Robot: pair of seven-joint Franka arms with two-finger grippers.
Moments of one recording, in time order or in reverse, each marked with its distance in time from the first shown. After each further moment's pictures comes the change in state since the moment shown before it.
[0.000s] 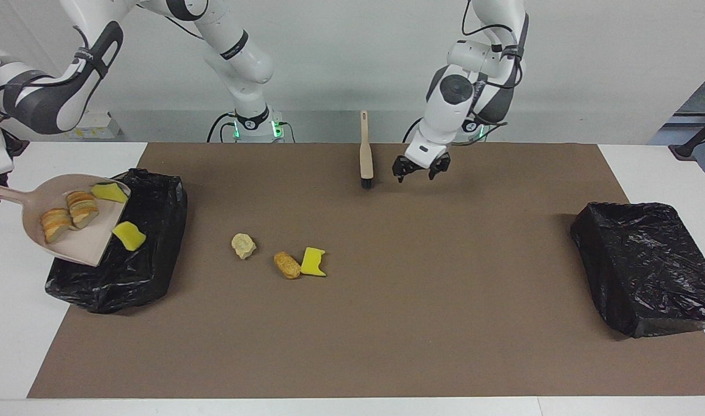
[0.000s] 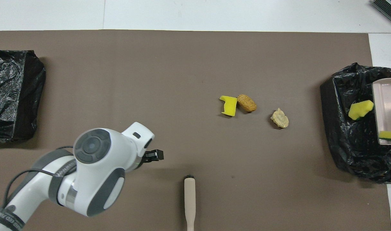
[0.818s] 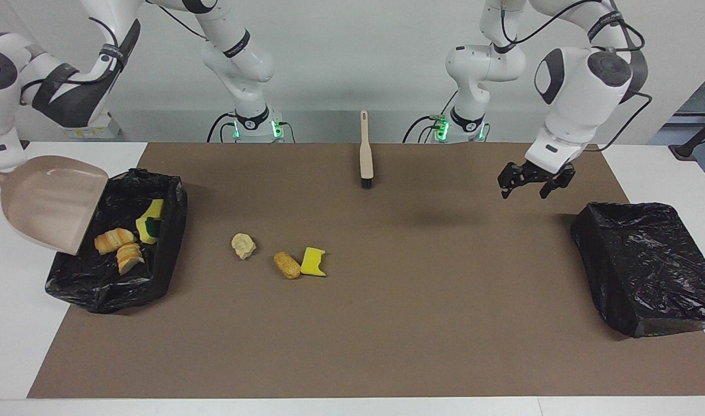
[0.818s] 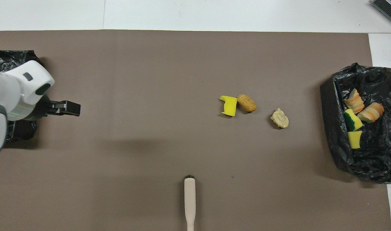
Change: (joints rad) left arm 0.384 0.058 -0.001 0.440 0.125 -0.293 0.436; right arm 0.078 -0.093 -0.004 -0.005 -0.279 -0.101 0.046
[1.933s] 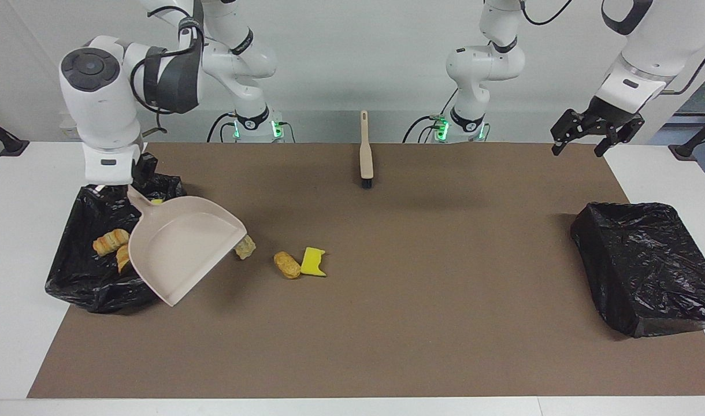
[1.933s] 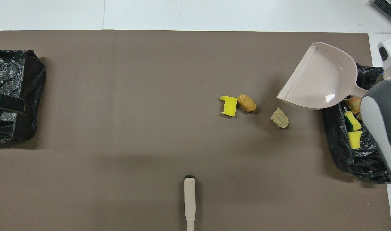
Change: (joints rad) left arm 0.096 -0.001 -0.004 0.275 -0.024 -0.298 0.103; right arm 0.385 -0.043 0.025 -0.077 0.501 -0.206 0.958
